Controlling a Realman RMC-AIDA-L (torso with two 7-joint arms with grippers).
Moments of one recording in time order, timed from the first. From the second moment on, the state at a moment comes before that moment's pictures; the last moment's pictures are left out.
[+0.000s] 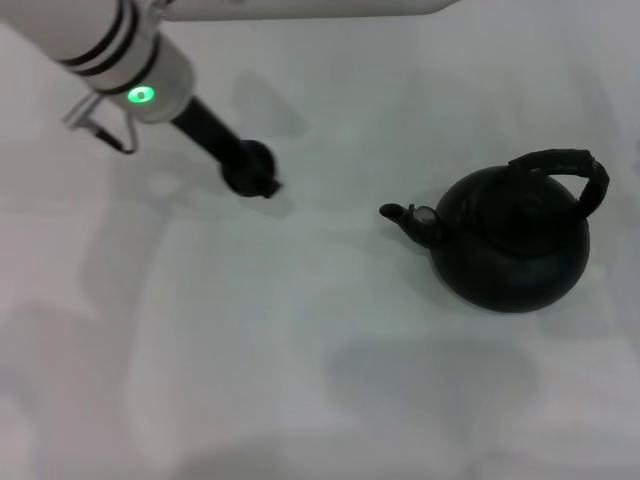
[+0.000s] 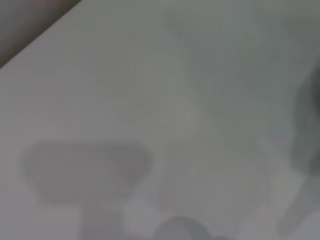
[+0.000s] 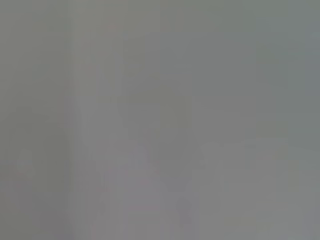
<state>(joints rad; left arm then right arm) -0.85 -2.07 1.42 0.98 -0.61 -1.35 0.67 0.28 2.02 -0.80 0.01 -0.74 -1.42 0.32</state>
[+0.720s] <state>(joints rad) -0.97 -2.08 1.62 0.81 -0.79 -1.28 0.65 0.29 2.02 -0.80 0.01 -0.74 -1.43 0.32</state>
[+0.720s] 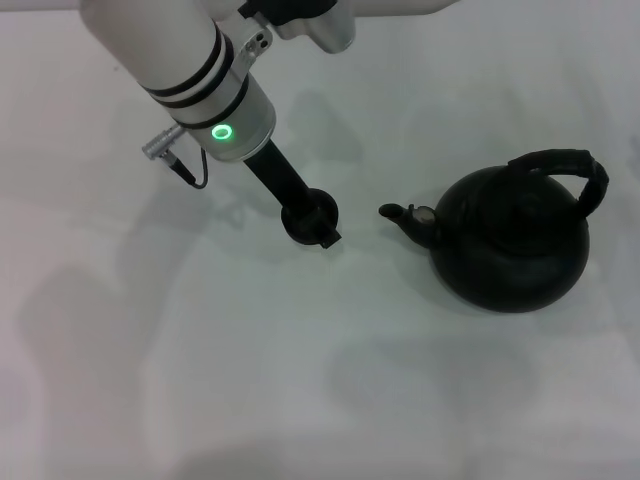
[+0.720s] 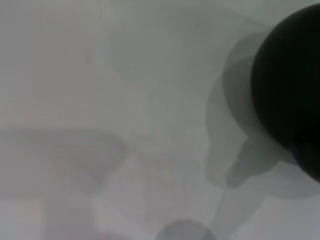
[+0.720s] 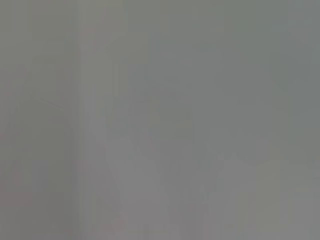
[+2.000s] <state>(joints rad) -0.99 -2.08 1.76 0.72 -0.87 -1.16 0.64 0.30 2.02 -0.80 0.01 -0.75 -1.42 0.32</state>
